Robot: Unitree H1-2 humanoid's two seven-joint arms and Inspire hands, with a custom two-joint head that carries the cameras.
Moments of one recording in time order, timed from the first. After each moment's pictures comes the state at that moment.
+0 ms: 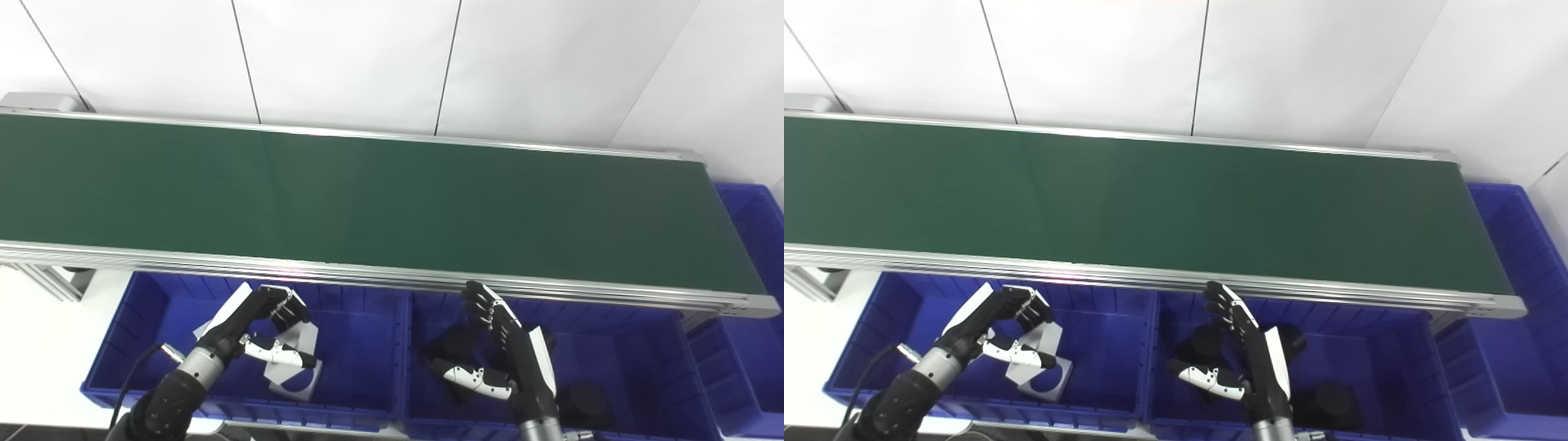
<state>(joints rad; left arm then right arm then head) -0.10 0.22 -0.24 0.39 0.34 -0.32 -0.17 0.33 -0.03 0.07 0.05 -0.22 -0.40 -0.09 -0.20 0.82</state>
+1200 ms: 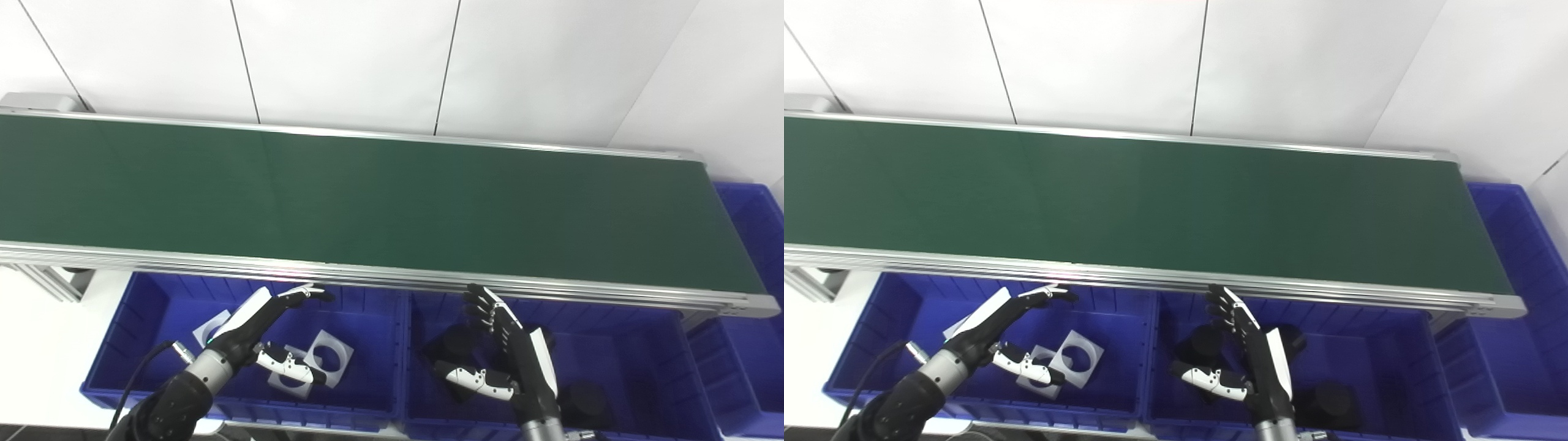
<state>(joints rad) -0.04 0.25 -0.29 0.15 0.27 -0.14 -0.33 0.32 -0.04 0.08 0.08 -0.21 -0.40 -0.09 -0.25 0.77</state>
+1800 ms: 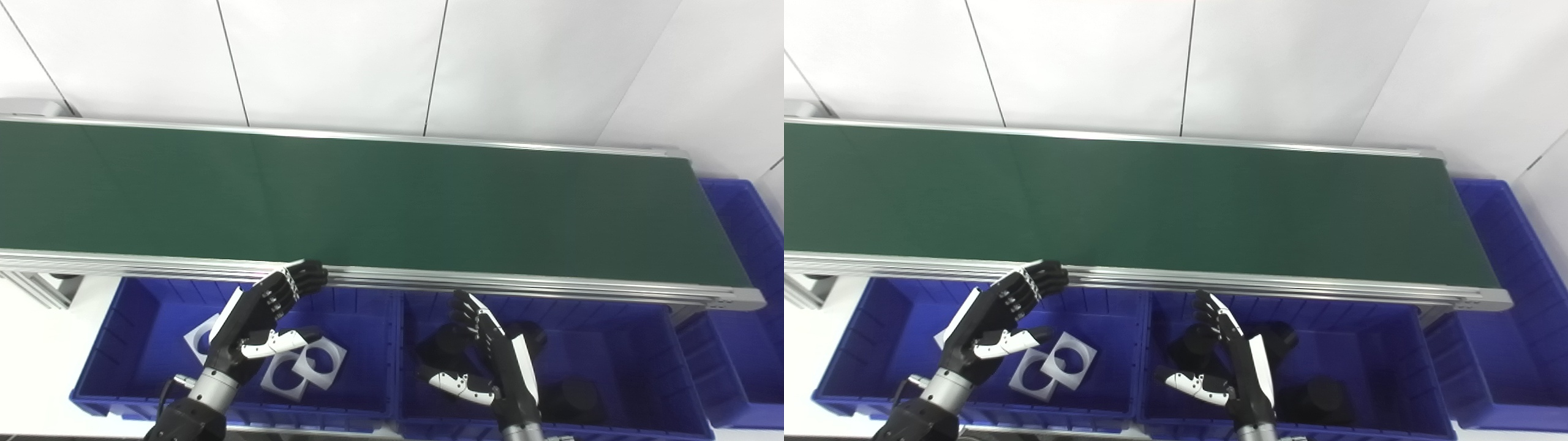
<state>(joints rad) 0.01 0.06 -0.13 0.25 -0.23 -0.30 -0.43 0.32 0.00 0.10 0.13 -0.27 -0.41 -0.17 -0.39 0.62</state>
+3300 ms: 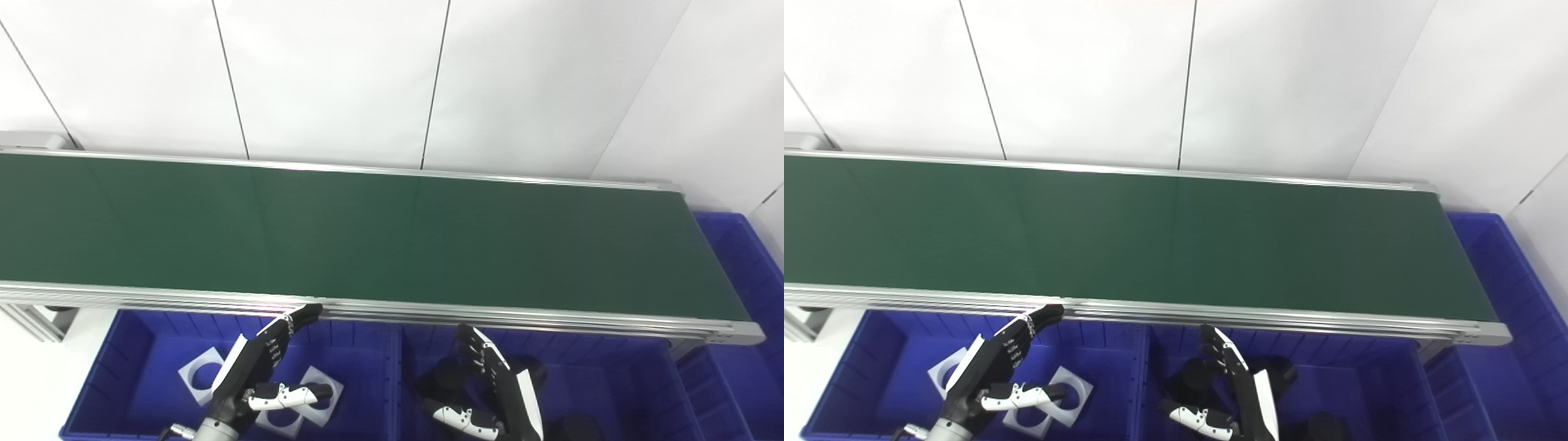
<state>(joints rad) 0.04 0.07 -0.15 0.29 -0.05 -0.37 -0.37 0.30 -0.08 0.18 0.17 -0.24 -0.41 -0.29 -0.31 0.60</state>
